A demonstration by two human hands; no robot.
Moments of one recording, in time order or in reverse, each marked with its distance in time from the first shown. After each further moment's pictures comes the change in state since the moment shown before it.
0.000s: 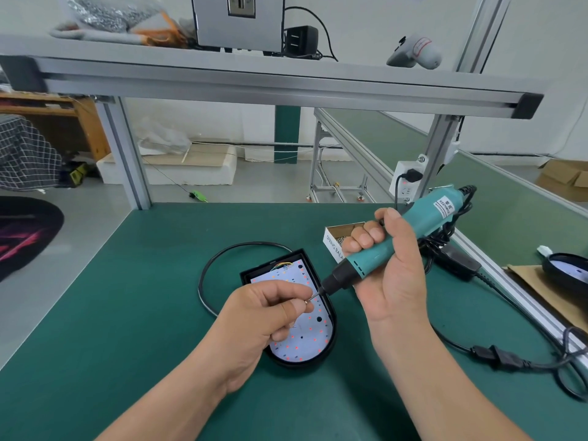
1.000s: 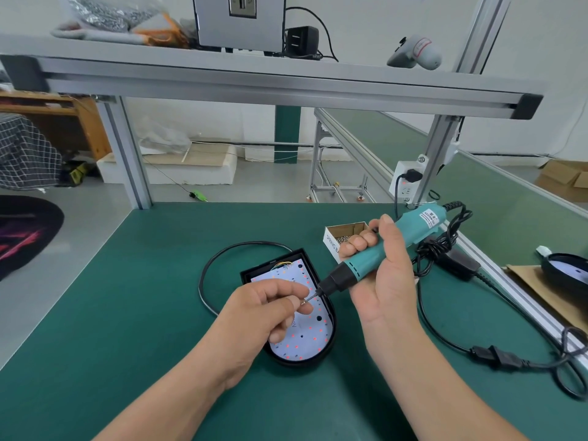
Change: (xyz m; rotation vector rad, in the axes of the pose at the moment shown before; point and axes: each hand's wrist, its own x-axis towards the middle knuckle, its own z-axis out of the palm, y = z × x) left_hand 0.003 0.000 -0.004 0.127 0.011 0.011; right_hand 0.007 0.016 -0.014 0.033 0.179 0.024
